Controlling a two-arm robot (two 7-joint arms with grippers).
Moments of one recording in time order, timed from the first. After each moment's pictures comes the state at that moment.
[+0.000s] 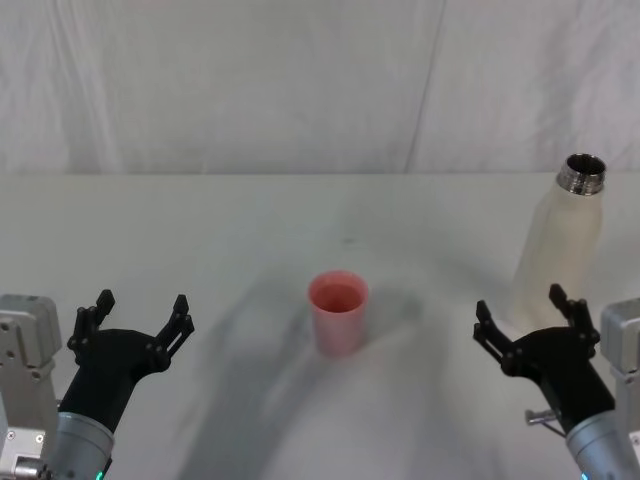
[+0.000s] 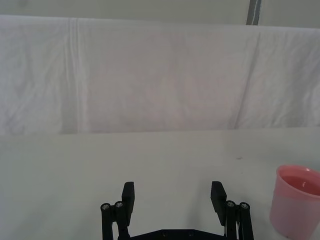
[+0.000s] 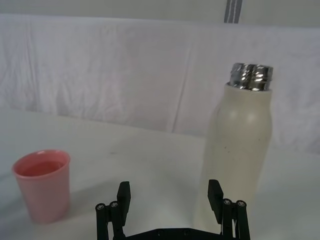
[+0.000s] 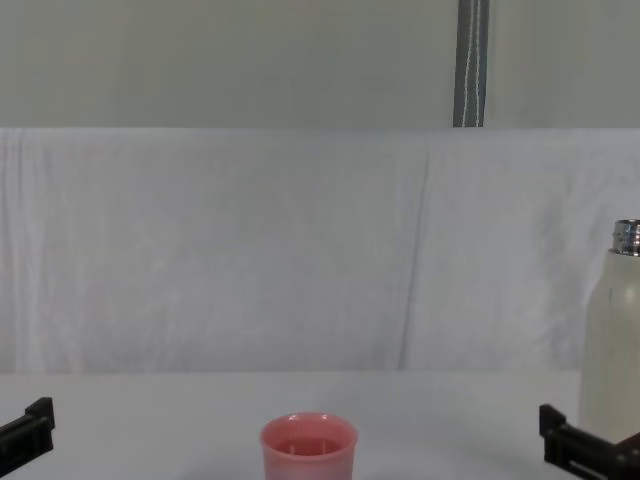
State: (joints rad) left arm 0.27 0.24 0.04 -1.85 -0.25 -0.02 -0.02; right arm -0.17 0.19 -0.26 -1.77 0.07 -0.06 -0.03
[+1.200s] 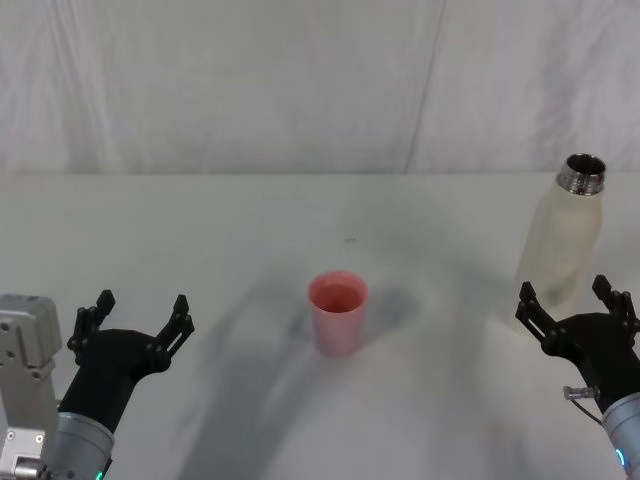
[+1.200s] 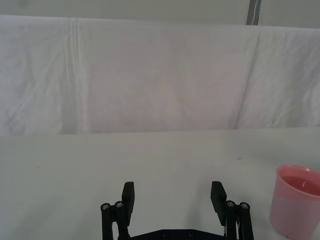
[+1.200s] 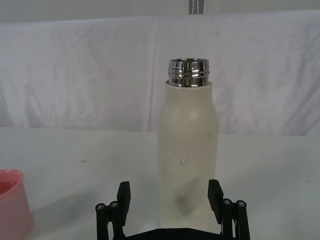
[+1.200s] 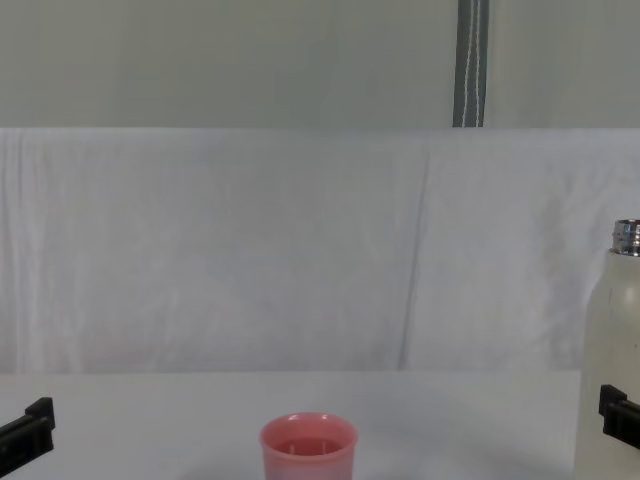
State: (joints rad) left arm 0.27 0.24 0.04 -1.85 -0.25 -0.02 -0.02; right arm -0.16 0.09 -0.11 -1.76 0.10 0.00 0.05
